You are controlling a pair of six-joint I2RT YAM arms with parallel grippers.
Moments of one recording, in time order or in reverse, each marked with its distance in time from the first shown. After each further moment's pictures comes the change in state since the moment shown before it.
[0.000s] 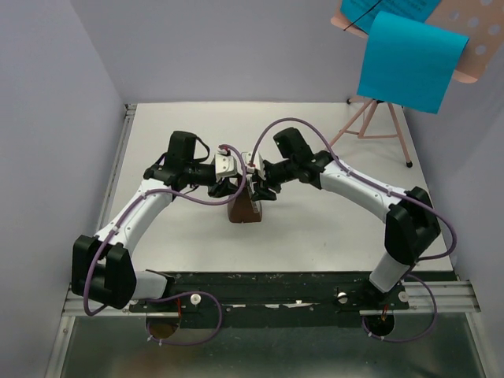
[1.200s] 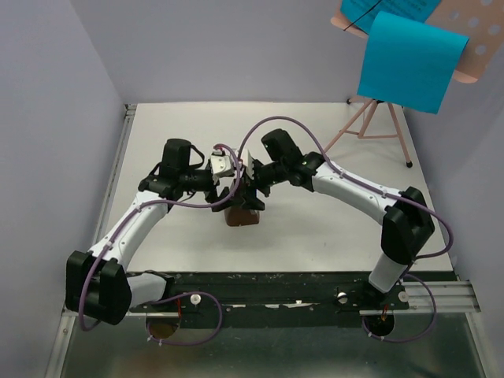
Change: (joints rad) left arm 0.009 -0.098 -0.106 0.105 -0.072 -0.180; right arm 0.068 0.025 0.058 0.009 0.041 0.241
